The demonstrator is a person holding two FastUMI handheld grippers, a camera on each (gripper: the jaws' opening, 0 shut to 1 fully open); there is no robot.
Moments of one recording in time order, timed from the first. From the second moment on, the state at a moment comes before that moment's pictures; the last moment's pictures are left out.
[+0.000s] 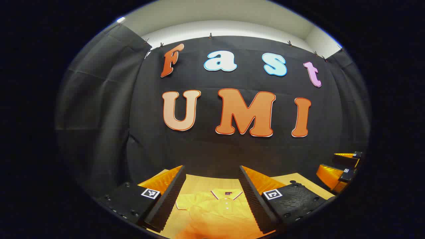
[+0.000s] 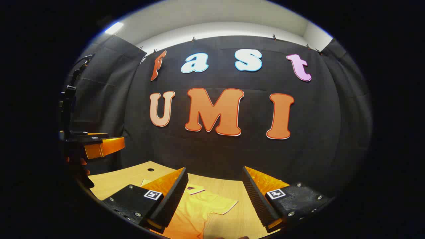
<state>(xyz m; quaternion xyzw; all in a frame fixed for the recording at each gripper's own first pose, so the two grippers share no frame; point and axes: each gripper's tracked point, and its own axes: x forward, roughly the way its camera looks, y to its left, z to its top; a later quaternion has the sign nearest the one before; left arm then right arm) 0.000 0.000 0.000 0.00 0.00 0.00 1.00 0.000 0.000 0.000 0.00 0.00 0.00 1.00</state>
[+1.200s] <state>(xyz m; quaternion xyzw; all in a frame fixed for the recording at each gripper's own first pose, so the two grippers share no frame) 0.035 0.098 0.004 0.04 0.00 -0.08 1.00 0.059 0.042 -0.020 0.02 0.05 -0.12 0.99</state>
